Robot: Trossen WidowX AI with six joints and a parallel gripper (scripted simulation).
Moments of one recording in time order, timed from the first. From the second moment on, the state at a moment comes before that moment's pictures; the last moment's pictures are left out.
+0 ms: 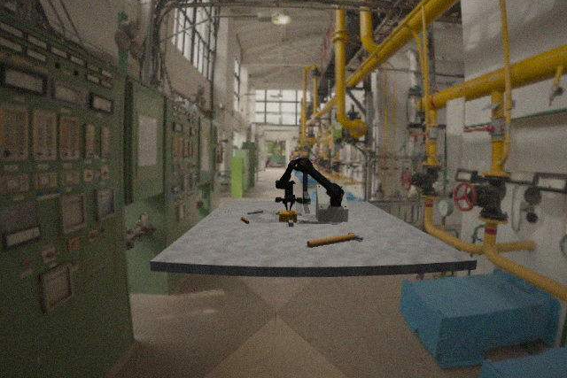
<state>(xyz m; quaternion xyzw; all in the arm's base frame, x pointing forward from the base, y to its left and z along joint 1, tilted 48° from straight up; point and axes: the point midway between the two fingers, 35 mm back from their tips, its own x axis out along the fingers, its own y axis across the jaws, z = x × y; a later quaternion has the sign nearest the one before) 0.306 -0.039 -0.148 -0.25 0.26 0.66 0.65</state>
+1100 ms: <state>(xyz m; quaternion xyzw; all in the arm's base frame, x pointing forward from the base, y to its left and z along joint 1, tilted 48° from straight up) 0.305 -0.047 -0.172 -0.26 0.26 0.66 0.65</state>
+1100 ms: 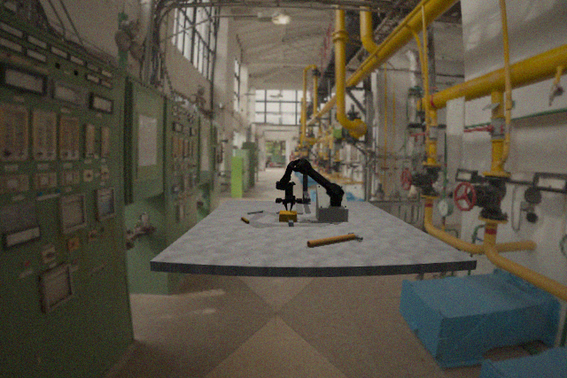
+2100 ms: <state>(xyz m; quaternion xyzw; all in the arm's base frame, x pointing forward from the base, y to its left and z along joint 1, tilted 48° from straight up) 0.304 -0.075 -0.146 -0.25 0.26 0.66 0.65</state>
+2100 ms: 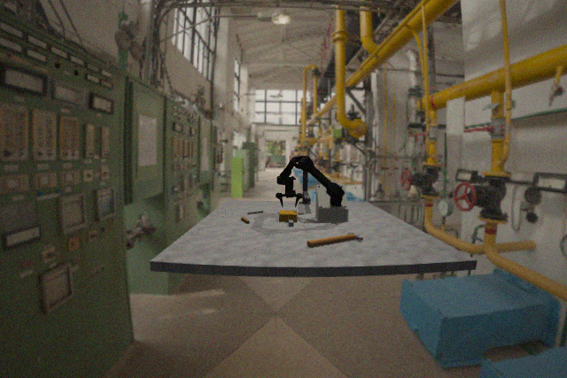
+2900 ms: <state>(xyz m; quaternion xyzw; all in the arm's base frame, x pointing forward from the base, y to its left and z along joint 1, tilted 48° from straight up) 0.307 -0.056 -0.097 -0.26 0.26 0.66 0.65</state>
